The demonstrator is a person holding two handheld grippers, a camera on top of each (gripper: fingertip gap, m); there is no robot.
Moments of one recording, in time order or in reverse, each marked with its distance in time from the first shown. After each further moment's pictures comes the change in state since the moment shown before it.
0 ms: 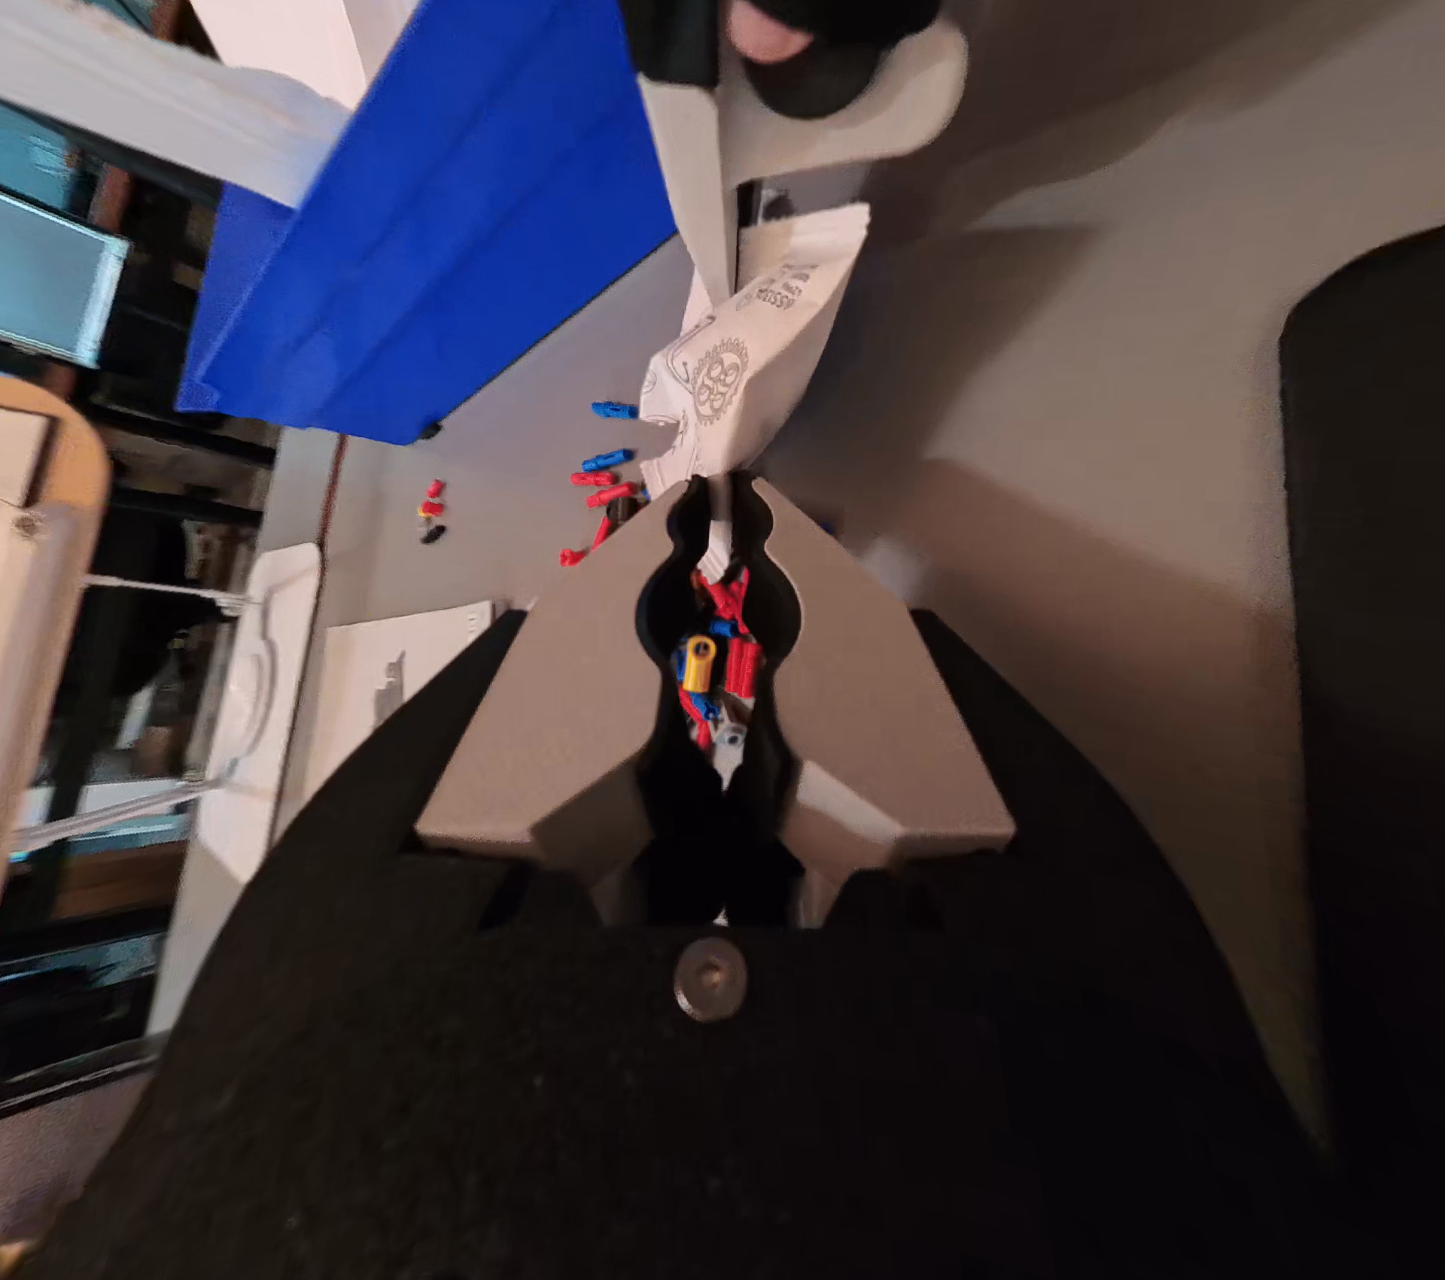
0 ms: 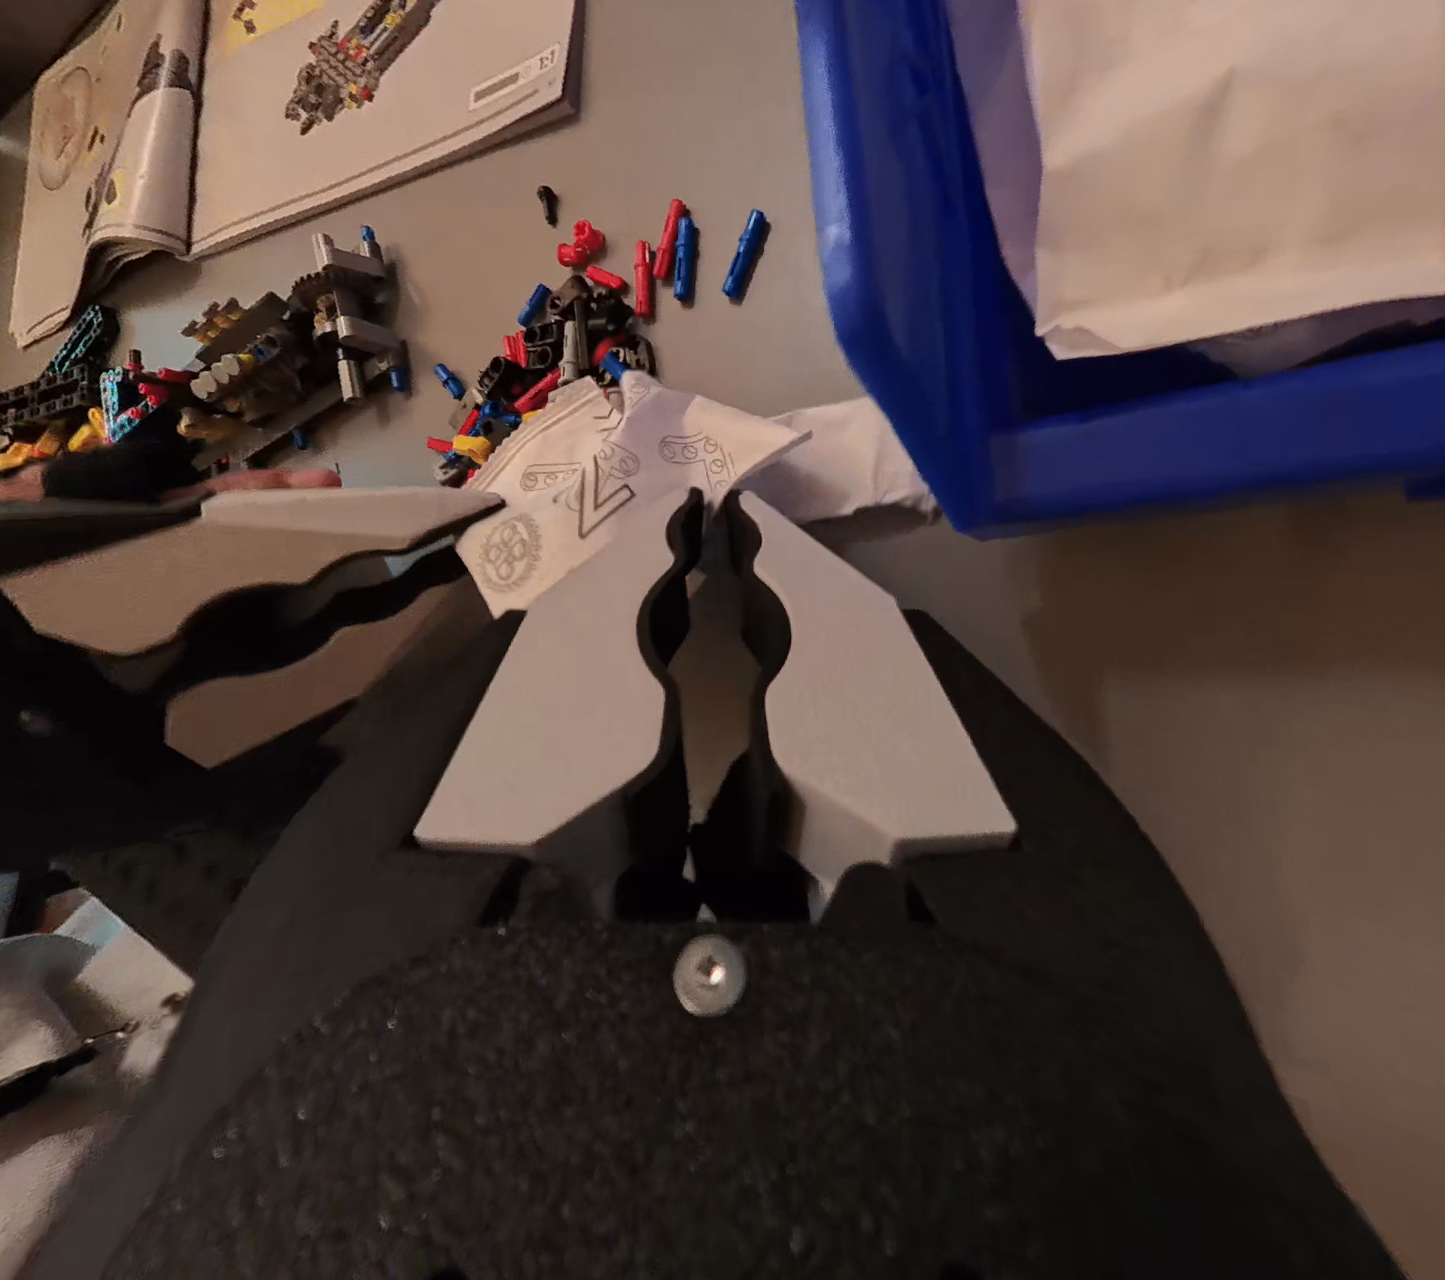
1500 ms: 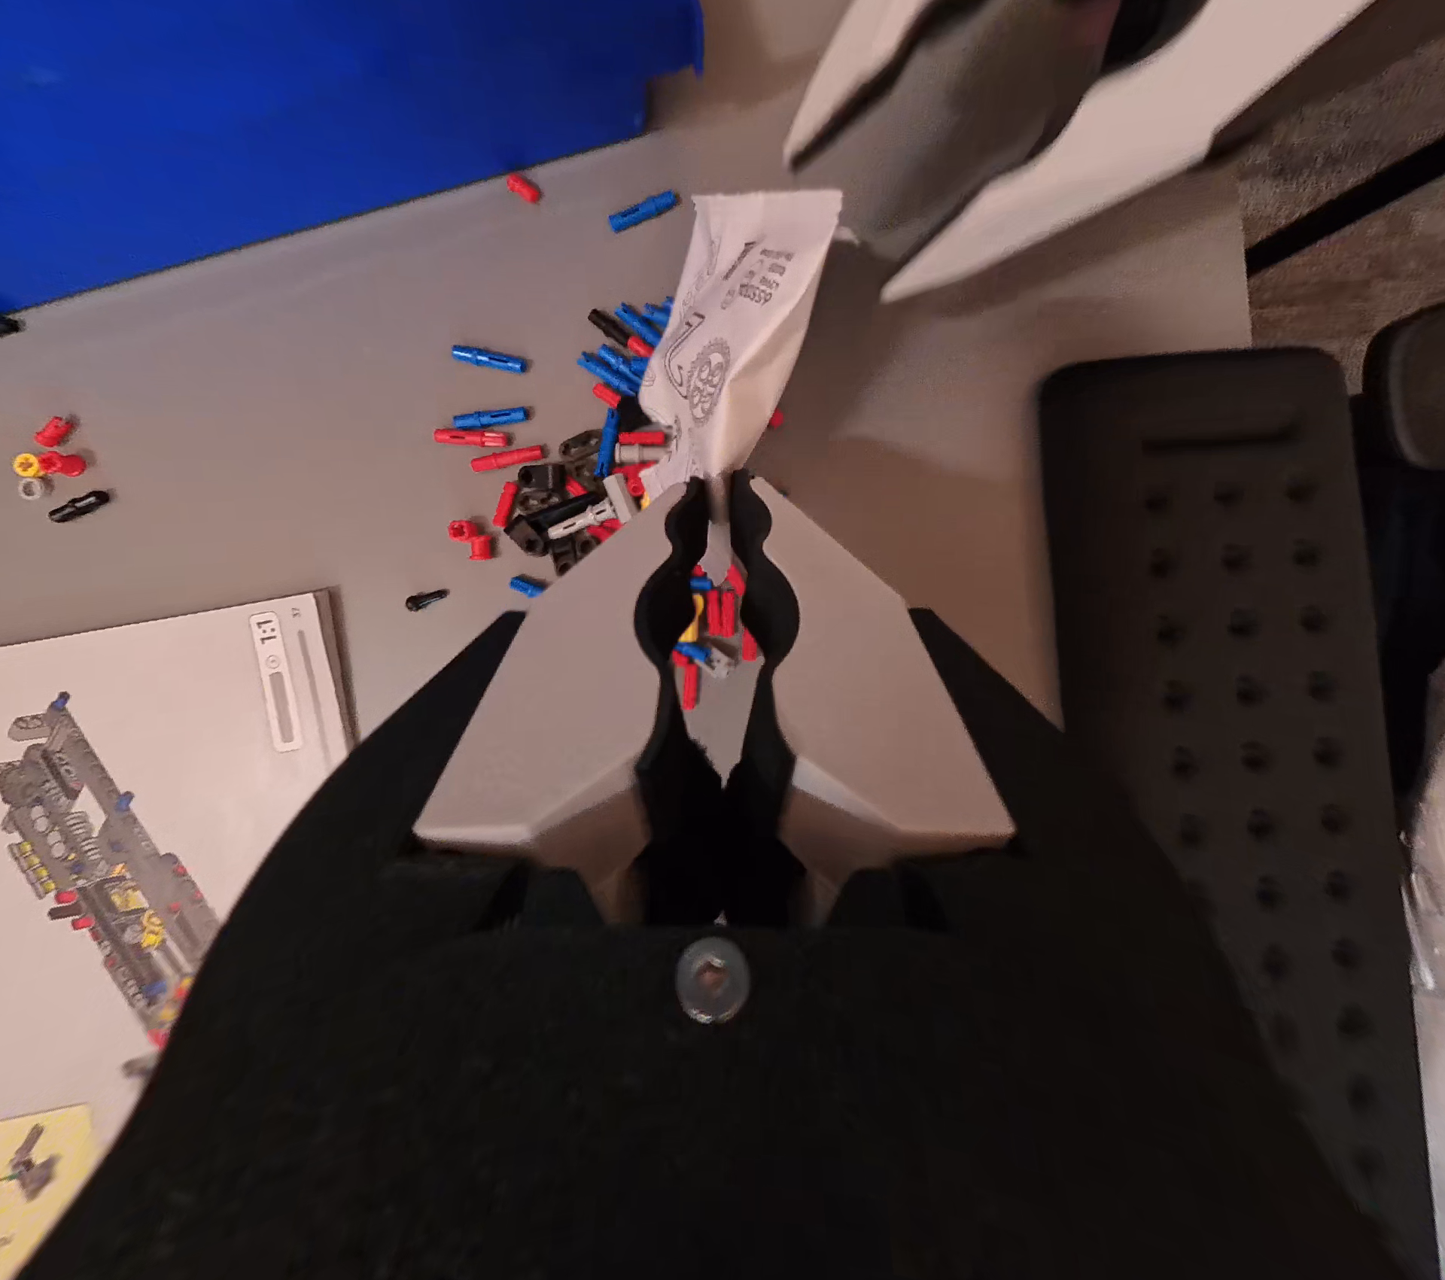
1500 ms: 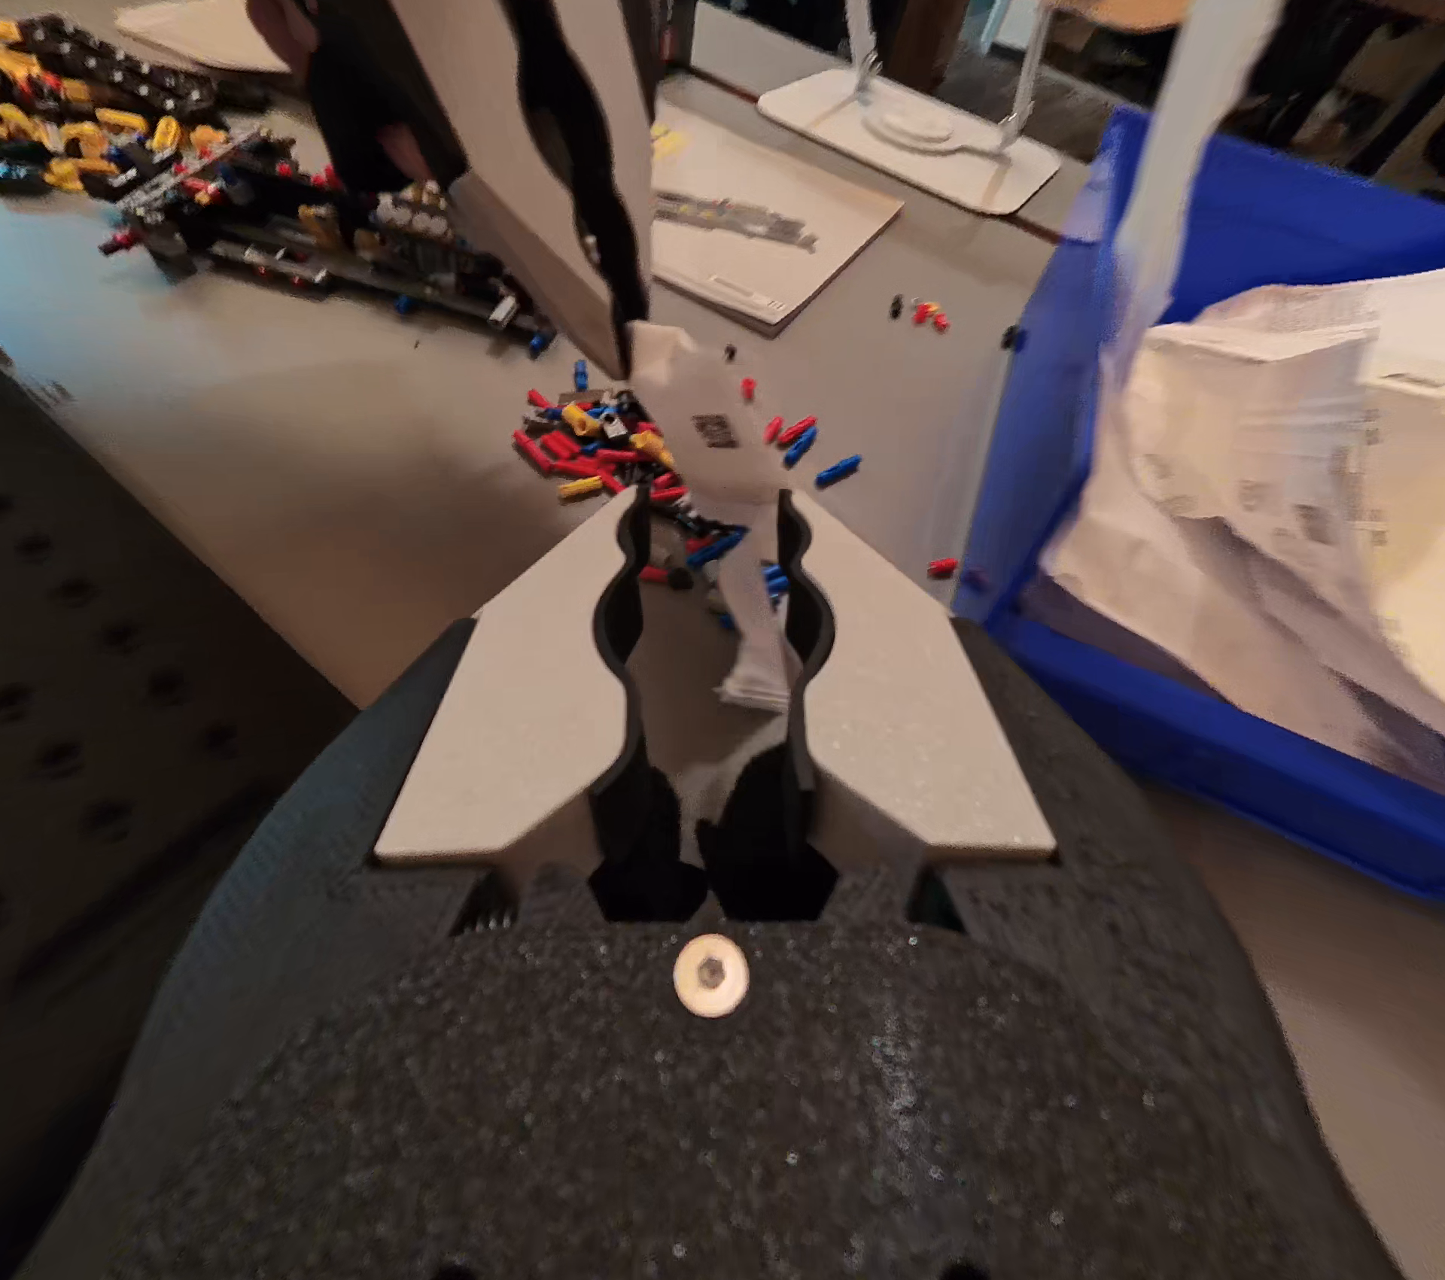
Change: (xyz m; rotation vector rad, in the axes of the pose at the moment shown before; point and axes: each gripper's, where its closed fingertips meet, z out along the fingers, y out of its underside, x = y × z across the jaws) left arm -0.021 -0.006 -0.017 -0.139 0.670 -0.341; right arm -0.038 -0.004 -0.049 0.433 -0.038 -0.773
